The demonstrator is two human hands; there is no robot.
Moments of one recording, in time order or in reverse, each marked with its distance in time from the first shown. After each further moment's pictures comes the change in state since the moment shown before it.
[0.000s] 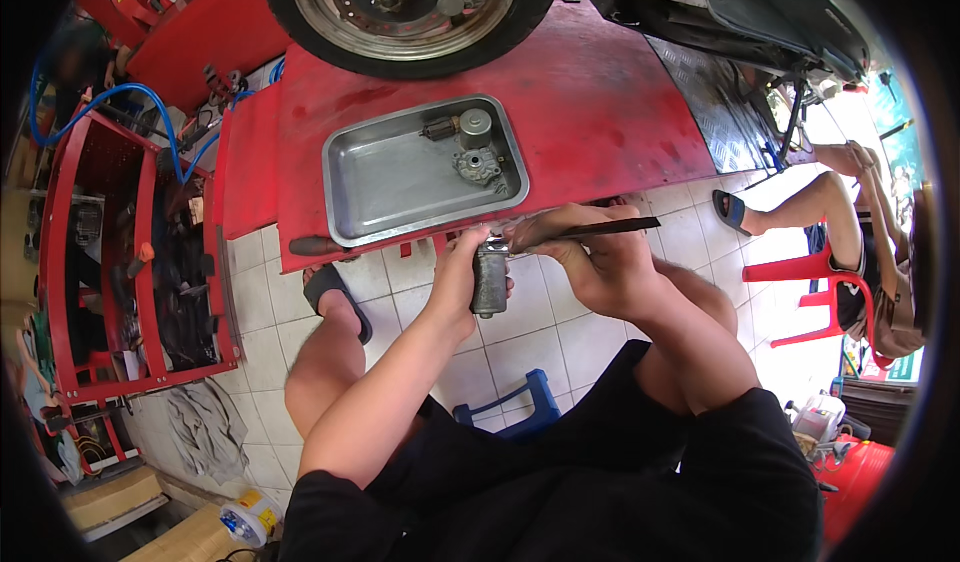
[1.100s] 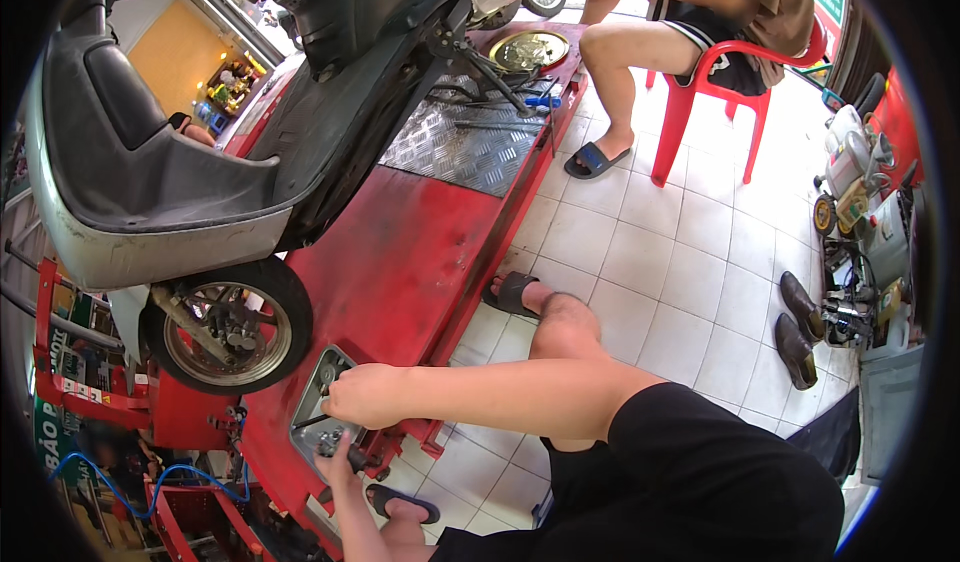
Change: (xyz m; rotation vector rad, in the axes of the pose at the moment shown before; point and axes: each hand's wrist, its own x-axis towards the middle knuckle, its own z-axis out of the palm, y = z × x) left_hand 0.045 0.055 -0.038 0.574 0.391 0.544; right_hand 0.000 0.009 -0.077 -0.514 -0.210 -0.019
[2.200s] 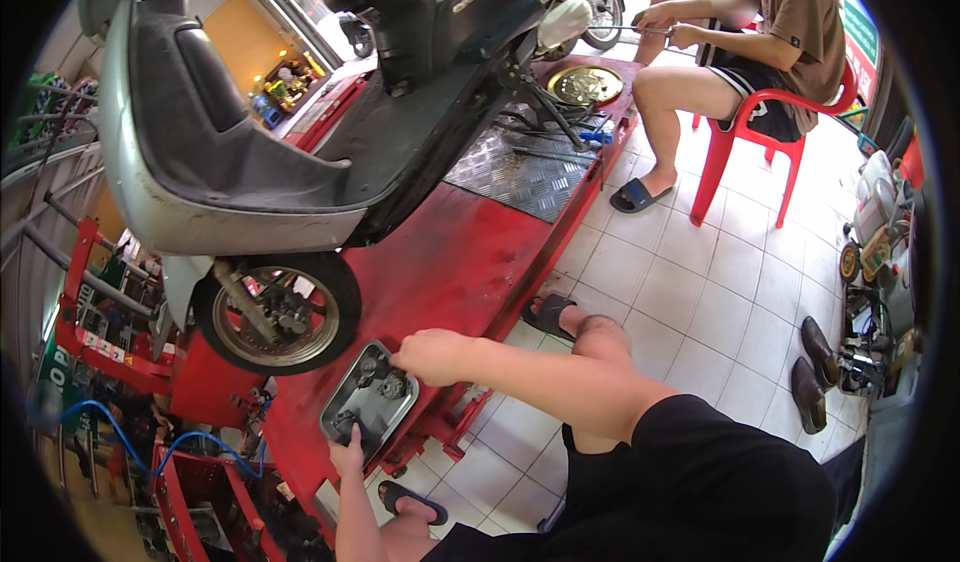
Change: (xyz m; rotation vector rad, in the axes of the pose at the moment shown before) left_hand 0.047 -0.019 -0.062 0.877 0.348 0.169; right_hand -0.008 0.030 -0.007 0.020 0.009 0.168
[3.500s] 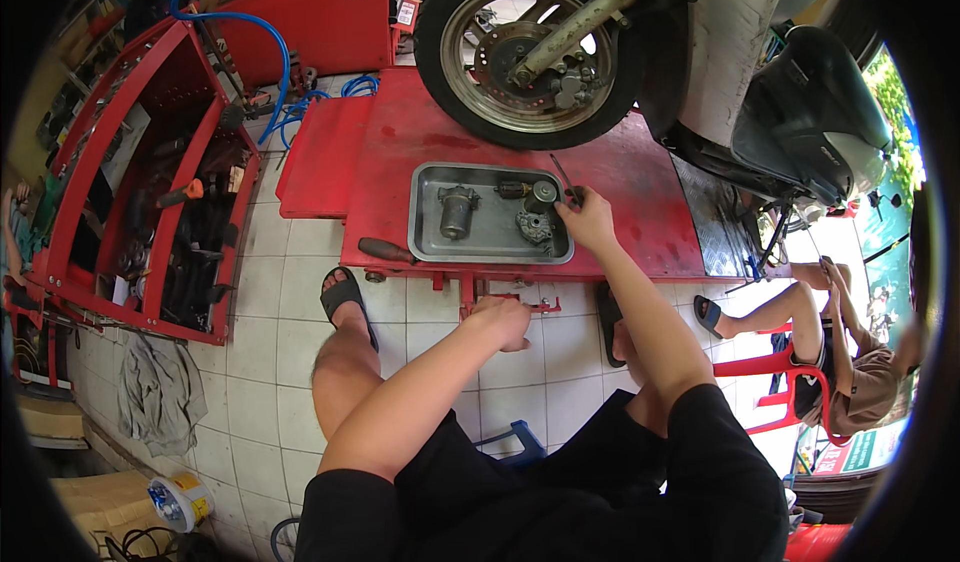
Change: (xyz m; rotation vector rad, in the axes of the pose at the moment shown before) left_hand -0.119 0.056 -0.017 0.226 -0.973 0.692; right_hand 0.119 0.028 0.148 -0.126 0.220 0.411
